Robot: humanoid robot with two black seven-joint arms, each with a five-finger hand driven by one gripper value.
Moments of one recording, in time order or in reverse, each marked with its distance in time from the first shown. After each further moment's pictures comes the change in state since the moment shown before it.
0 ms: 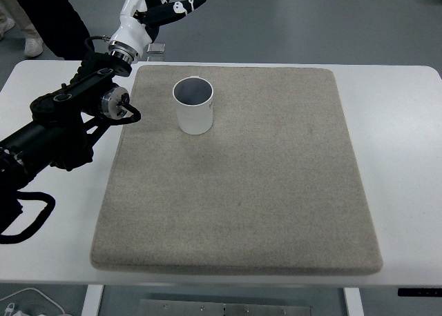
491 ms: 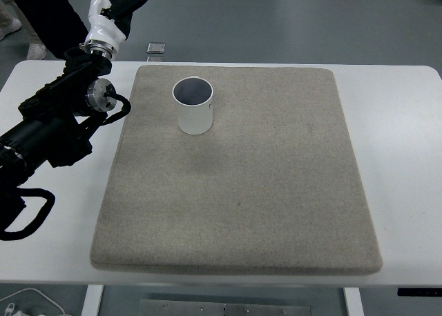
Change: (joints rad) left arm -0.006 -0.011 -0.006 0.141 -0.275 -0.018 0.000; right arm 0.000 0.000 0.000 0.000 -0.001 0.000 0.000
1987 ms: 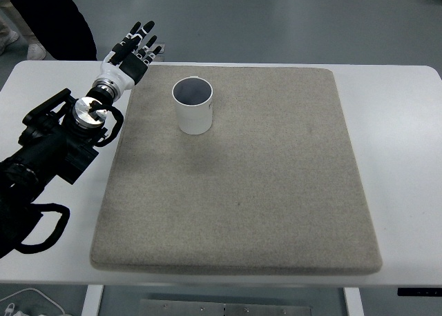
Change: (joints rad) left arm 0.071 -0.070 -0.207 0.171 -0.317 -0.214 0.492; right arm 0.000 0.000 0.002 0.002 0.001 0.002 0.001
